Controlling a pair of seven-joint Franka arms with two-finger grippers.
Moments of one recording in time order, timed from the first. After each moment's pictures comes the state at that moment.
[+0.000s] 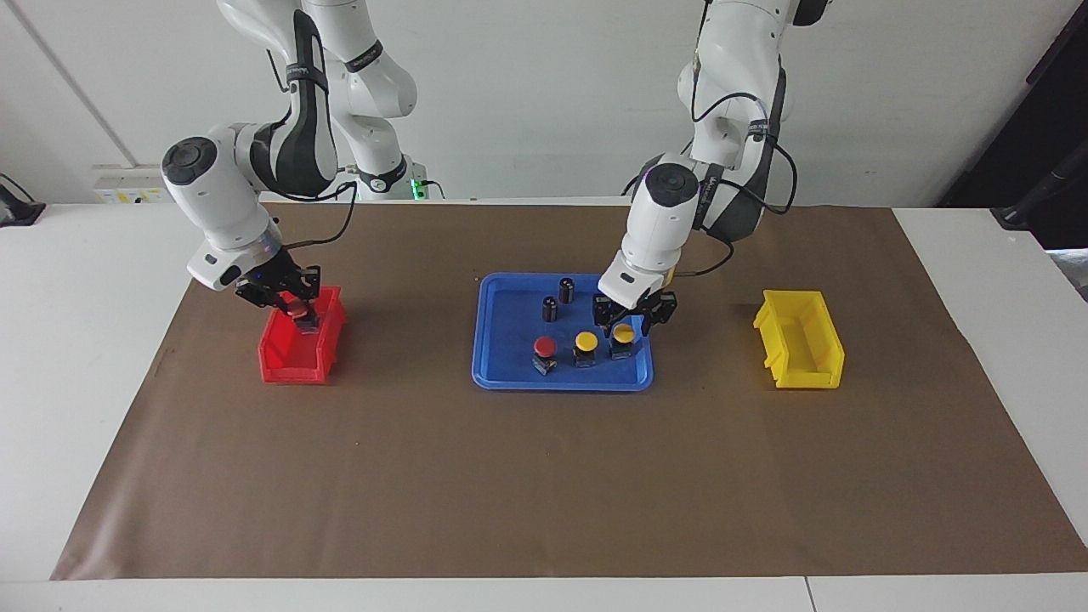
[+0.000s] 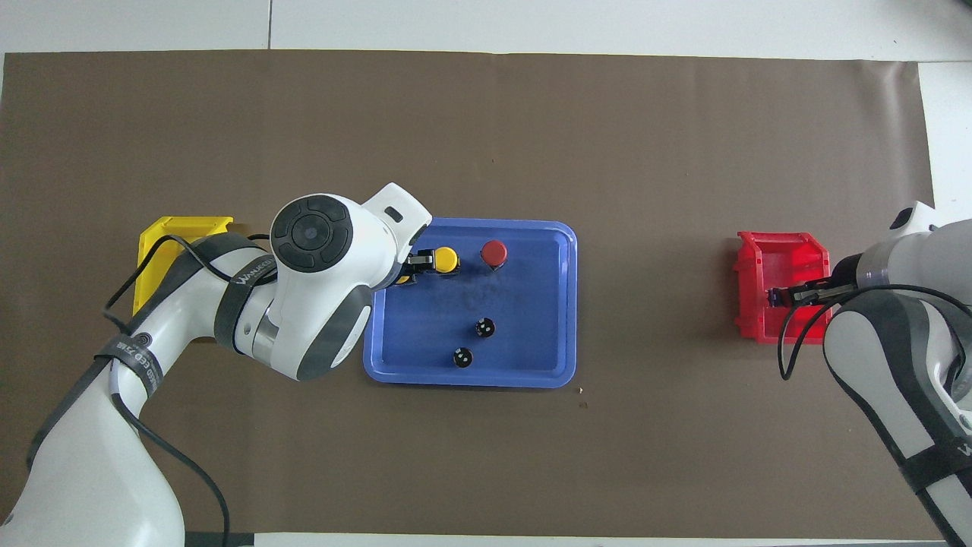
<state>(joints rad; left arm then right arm) -0.58 0.23 -0.01 -1.98 -0.02 2.27 -0.55 -0.21 -0.07 0.06 -2.31 0.04 2.23 -0.32</state>
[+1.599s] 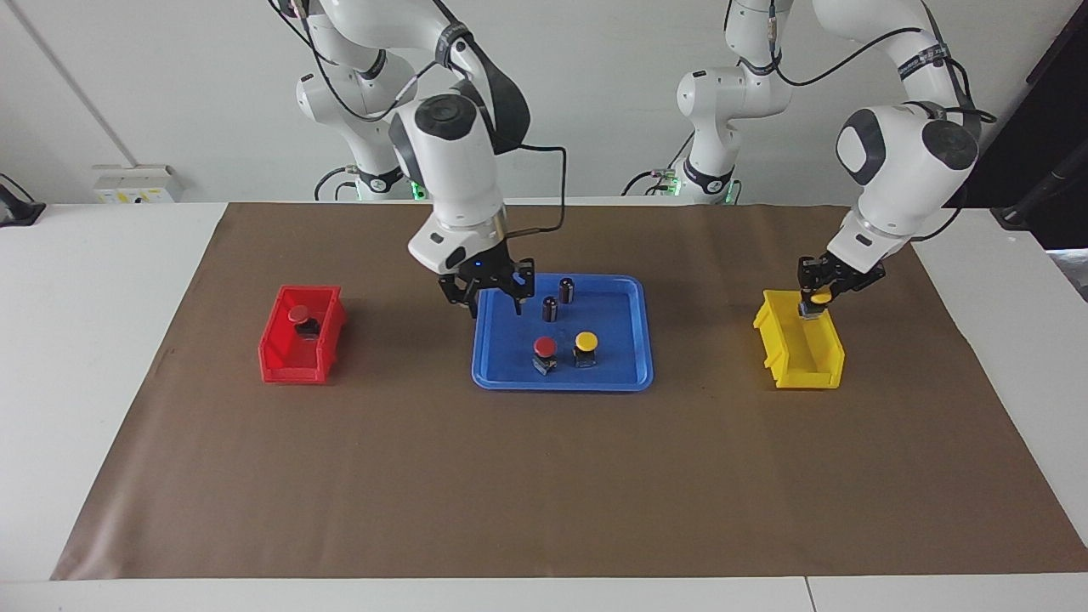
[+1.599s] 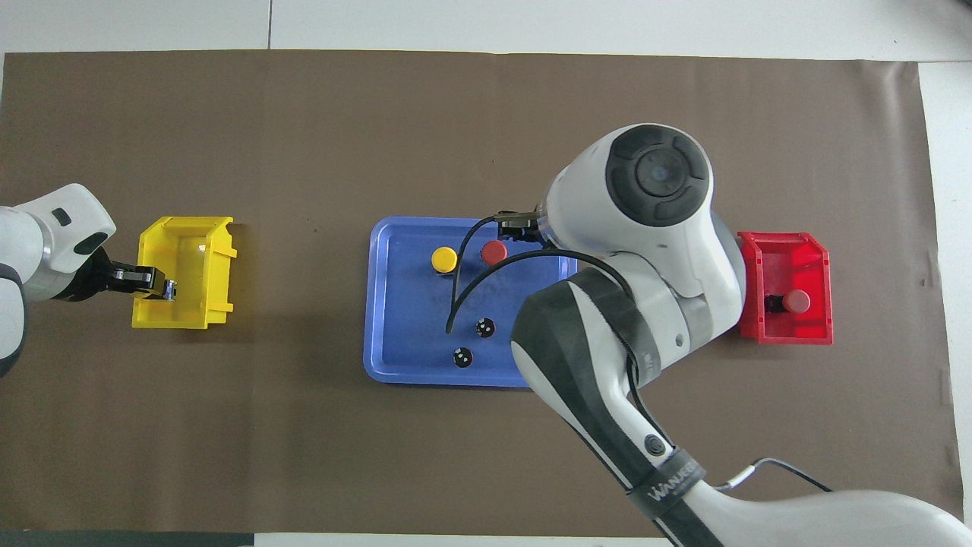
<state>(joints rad) -0.03 -0.08 0.02 -2.18 -0.01 2.07 0.15 0.45 0.29 0.09 -1.66 0.01 2.07 0.56</state>
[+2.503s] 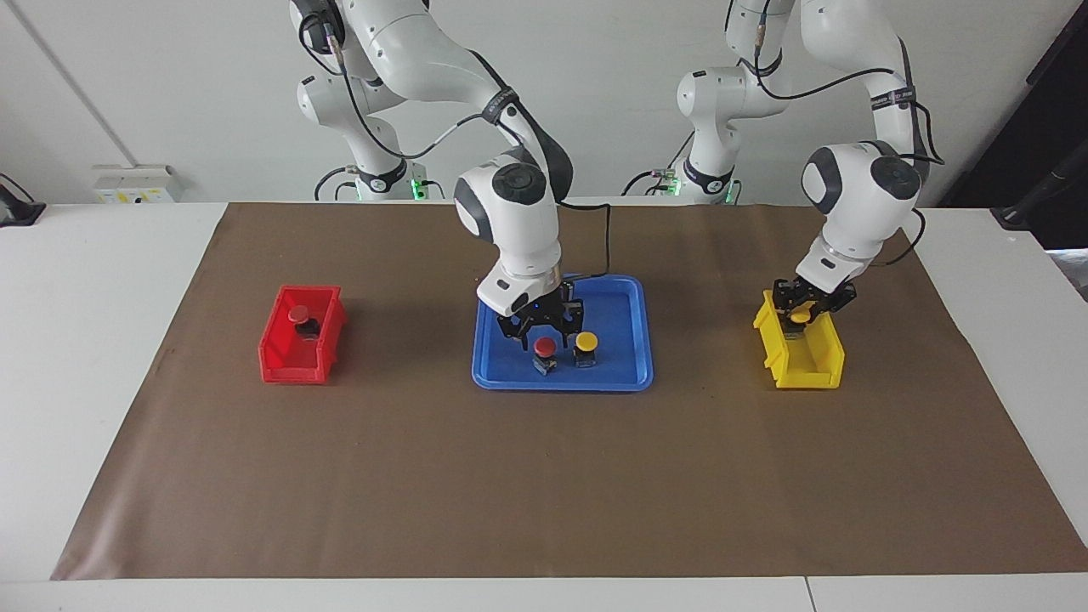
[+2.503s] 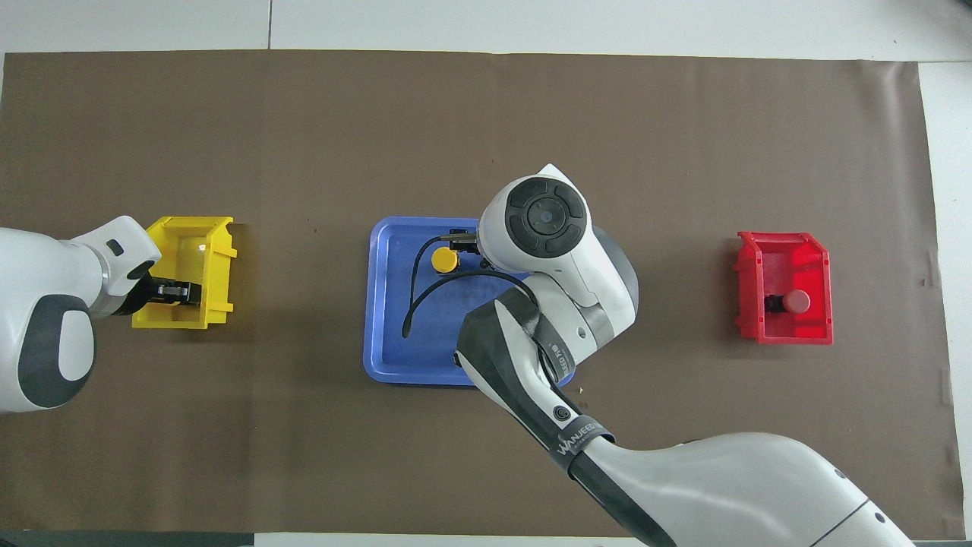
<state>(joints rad) -0.03 -0.04 0.02 -2.33 -0.01 2.32 0.16 0.50 0.40 0.09 -1.73 -0.01 2.27 0.61</state>
